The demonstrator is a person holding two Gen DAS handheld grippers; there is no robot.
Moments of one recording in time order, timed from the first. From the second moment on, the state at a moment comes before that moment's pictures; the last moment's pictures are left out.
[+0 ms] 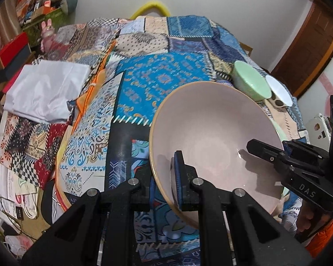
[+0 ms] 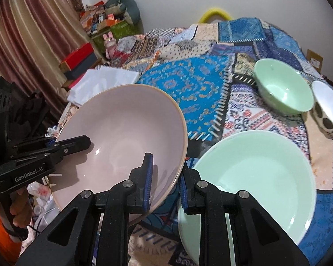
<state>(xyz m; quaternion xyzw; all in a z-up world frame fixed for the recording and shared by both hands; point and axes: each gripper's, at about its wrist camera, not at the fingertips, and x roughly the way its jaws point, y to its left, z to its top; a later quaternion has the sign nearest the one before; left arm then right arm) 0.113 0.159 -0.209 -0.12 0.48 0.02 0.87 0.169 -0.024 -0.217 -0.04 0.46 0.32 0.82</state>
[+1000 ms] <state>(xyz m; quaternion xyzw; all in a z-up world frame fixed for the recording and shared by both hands) 0.106 0.182 -0.240 -0.11 0.50 0.06 0.85 0.173 -0.009 -0.234 -0.08 0.50 0.35 0.79</state>
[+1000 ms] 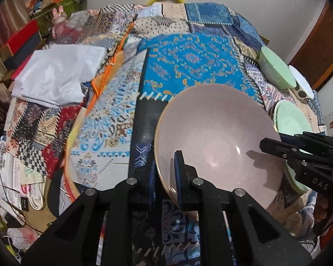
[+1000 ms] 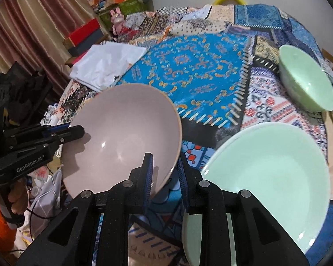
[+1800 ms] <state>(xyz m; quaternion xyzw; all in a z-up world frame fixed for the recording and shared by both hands) 0.133 0.098 -0.117 -0.05 0.38 0.01 0.92 0.184 -0.132 -0.128 -0.03 0.36 0.25 0.90</state>
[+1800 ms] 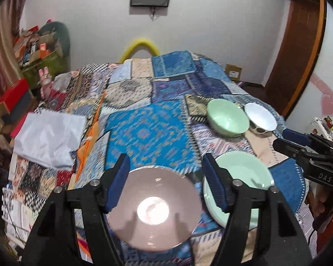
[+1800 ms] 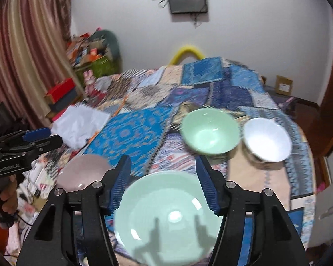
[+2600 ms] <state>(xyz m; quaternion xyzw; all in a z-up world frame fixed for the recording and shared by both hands) 0.282 0.028 -0.149 -0.02 0.41 -0.02 0.91 0.293 -0.184 -0.204 0.02 0.43 0.18 0.88</state>
